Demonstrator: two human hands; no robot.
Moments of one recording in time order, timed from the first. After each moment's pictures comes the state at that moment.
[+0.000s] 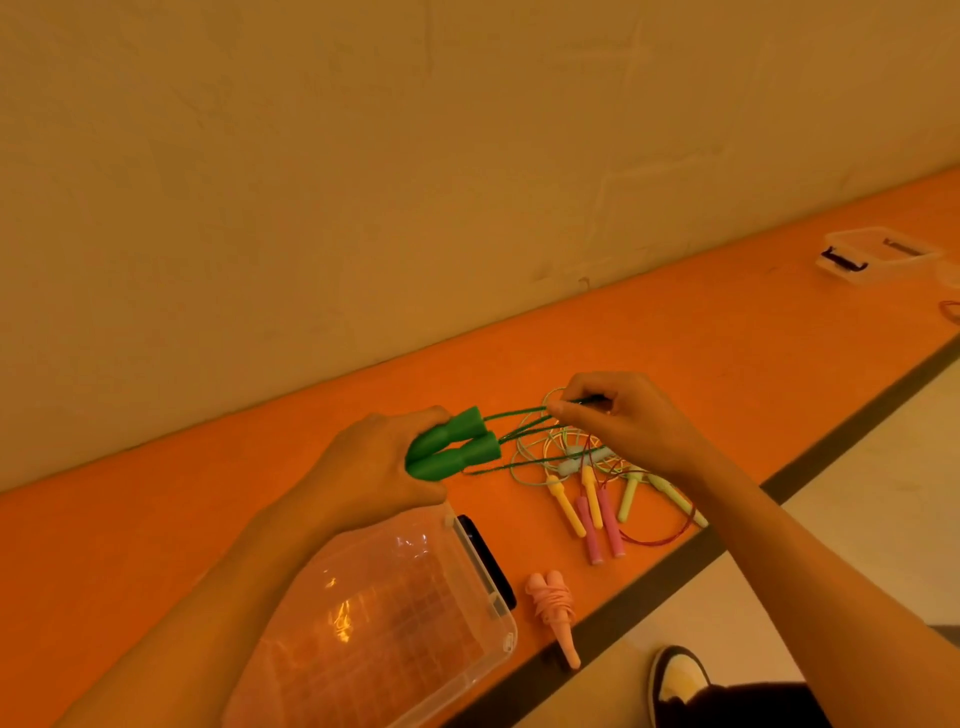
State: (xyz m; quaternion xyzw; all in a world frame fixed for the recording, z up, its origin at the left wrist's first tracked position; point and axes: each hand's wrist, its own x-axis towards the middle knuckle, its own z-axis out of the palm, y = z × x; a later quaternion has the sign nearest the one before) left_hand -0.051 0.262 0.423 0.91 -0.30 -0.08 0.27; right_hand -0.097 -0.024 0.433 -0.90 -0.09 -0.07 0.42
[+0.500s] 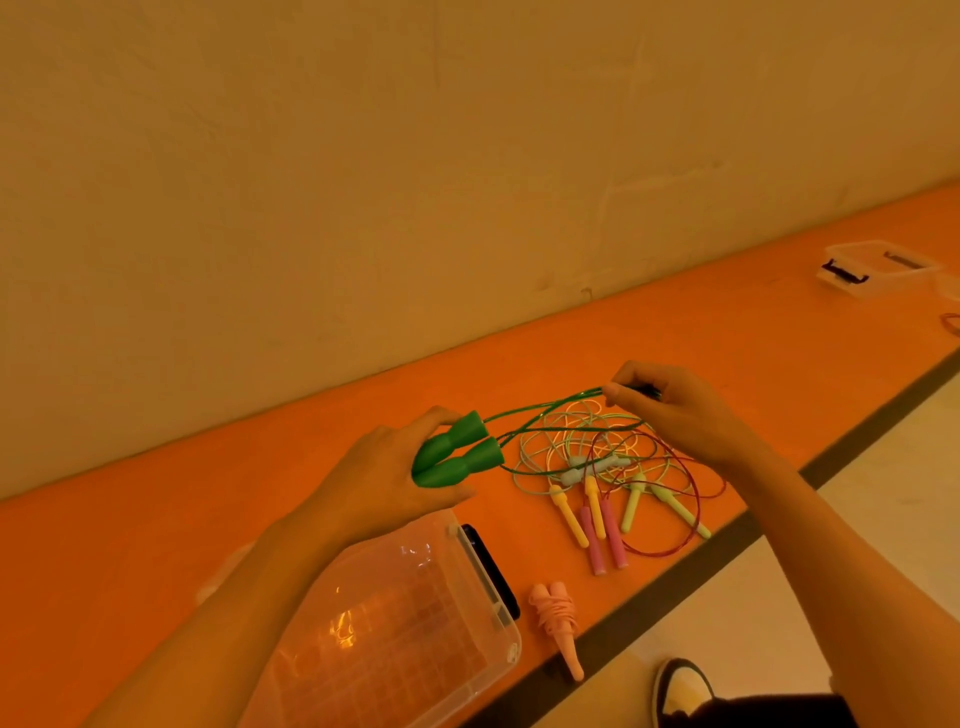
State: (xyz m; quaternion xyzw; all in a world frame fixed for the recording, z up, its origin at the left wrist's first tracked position) left_hand -0.054 0.262 0.417 0.91 -0.30 -0.06 0.29; right_hand -0.097 -0.062 0.445 -0.90 -0.04 -0.08 0.43
